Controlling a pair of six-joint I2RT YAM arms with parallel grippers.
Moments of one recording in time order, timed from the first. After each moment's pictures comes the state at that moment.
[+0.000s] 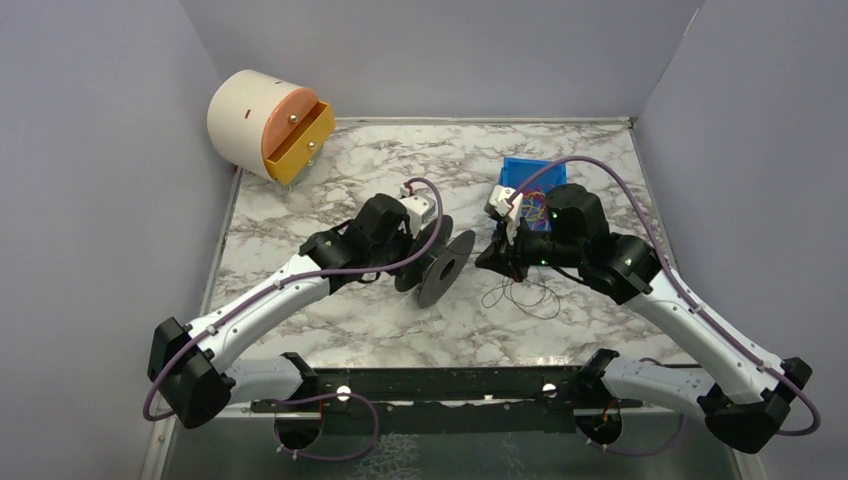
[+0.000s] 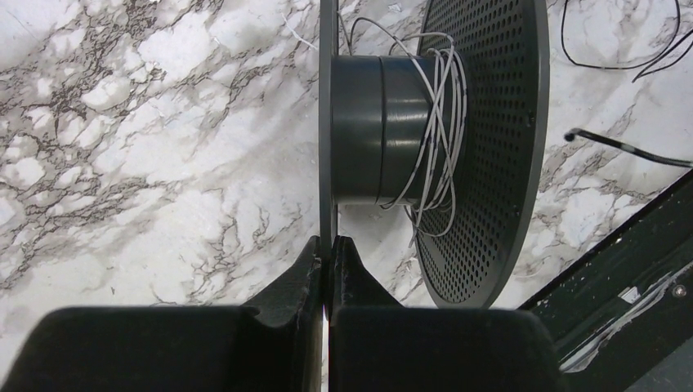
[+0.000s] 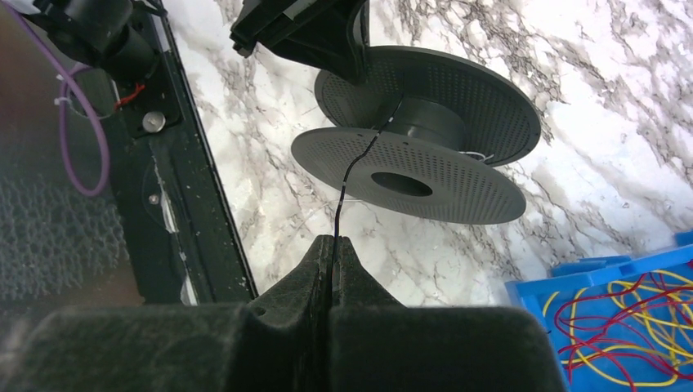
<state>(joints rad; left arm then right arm) -0.77 1.20 1.03 -0.59 -0.01 -0.11 0.75 1.00 1.13 -0.64 -0.42 -0.16</state>
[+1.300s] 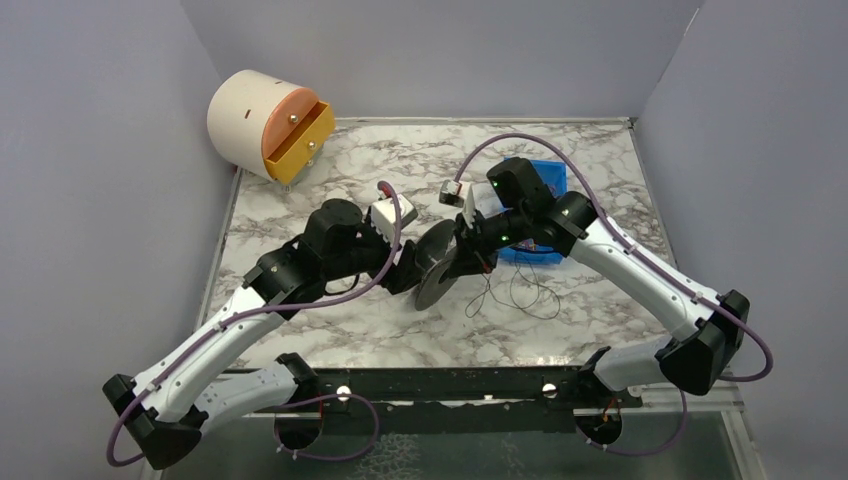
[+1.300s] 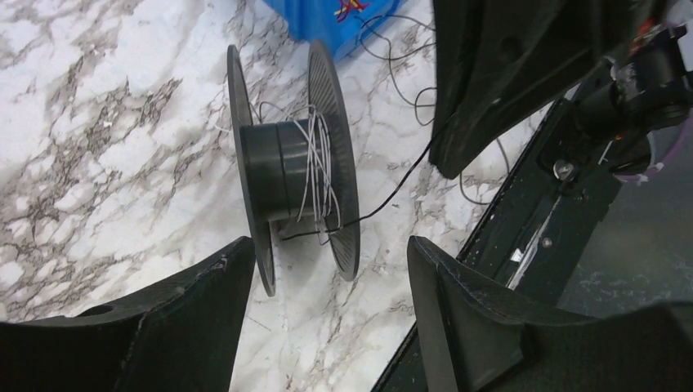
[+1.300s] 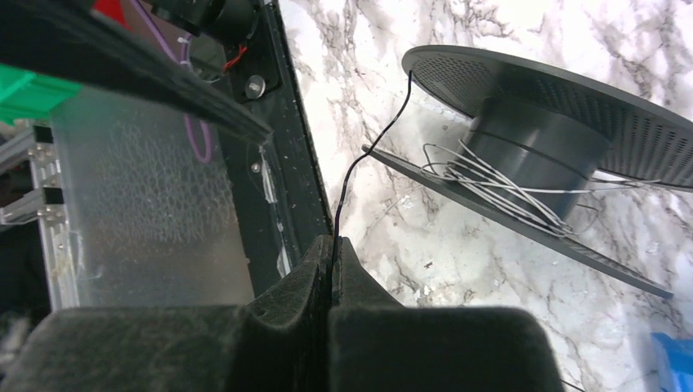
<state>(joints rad) -0.77 0.94 1.03 -0.59 0.22 -0.05 0.74 1.37 1.35 -0.80 -0.67 -0.12</state>
